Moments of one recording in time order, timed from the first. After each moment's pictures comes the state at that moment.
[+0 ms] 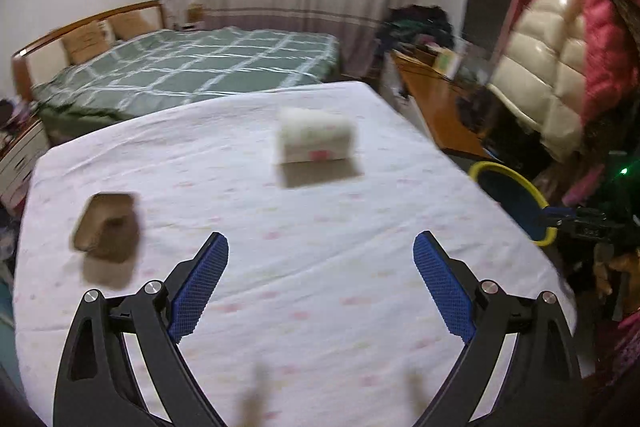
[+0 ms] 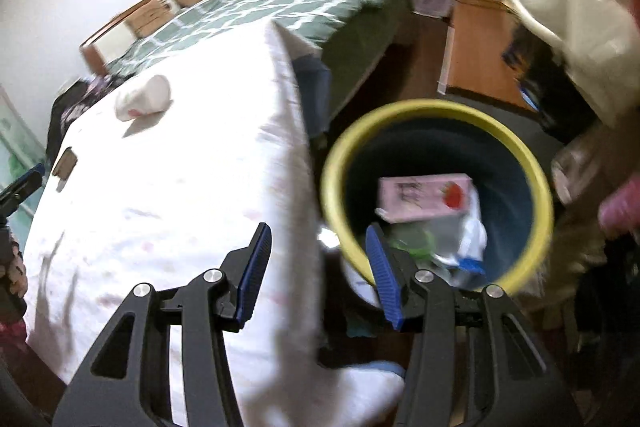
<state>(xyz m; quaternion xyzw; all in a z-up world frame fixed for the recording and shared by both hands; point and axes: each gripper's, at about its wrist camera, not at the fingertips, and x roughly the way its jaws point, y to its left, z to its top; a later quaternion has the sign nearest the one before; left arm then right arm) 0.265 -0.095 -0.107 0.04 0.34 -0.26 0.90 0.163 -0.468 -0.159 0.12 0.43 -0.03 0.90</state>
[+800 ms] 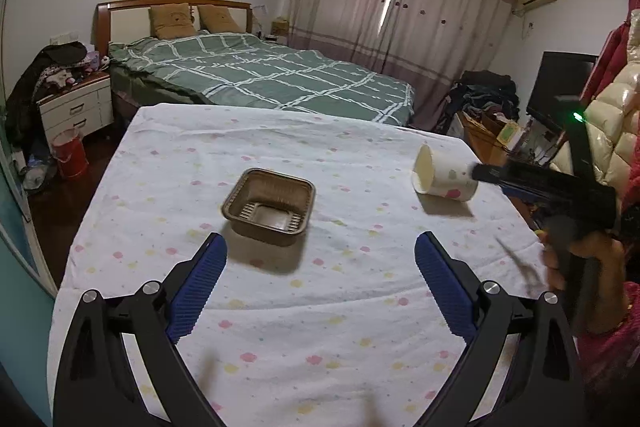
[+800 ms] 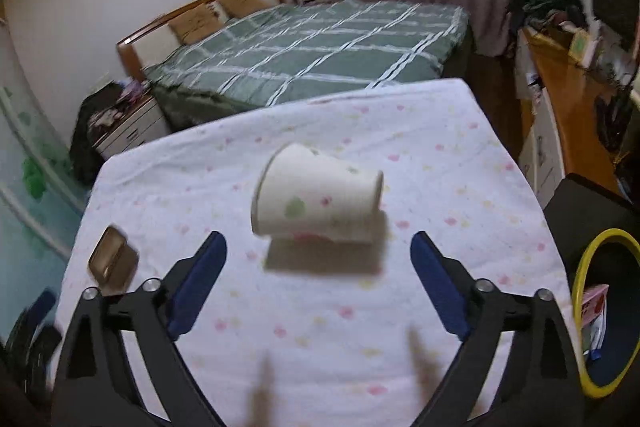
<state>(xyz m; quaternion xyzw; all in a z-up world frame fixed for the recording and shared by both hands) 0.275 0.028 -0.122 -0.06 0.31 -0.15 0.94 0.358 -0.255 -0.125 0.10 0.38 0.00 0.92</state>
